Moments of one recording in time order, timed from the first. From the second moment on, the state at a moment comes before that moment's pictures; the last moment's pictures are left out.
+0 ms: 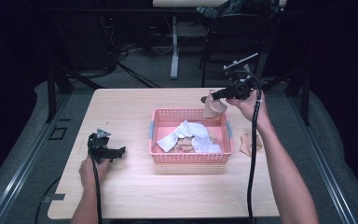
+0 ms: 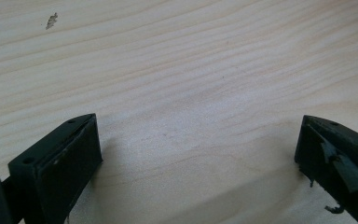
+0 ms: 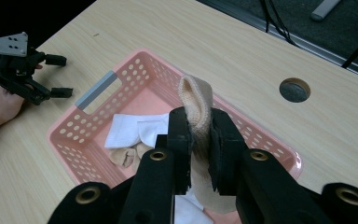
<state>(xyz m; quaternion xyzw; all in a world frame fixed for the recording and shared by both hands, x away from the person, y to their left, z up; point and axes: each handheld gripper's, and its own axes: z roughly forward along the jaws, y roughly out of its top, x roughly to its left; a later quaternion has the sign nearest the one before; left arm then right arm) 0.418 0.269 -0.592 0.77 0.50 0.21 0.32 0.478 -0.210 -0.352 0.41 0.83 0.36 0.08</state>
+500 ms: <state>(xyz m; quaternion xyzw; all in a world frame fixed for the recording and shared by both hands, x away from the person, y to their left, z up) 0.418 0.269 -0.592 0.77 0.50 0.21 0.32 0.469 -0.234 -0.323 0.42 0.82 0.38 0.10</state>
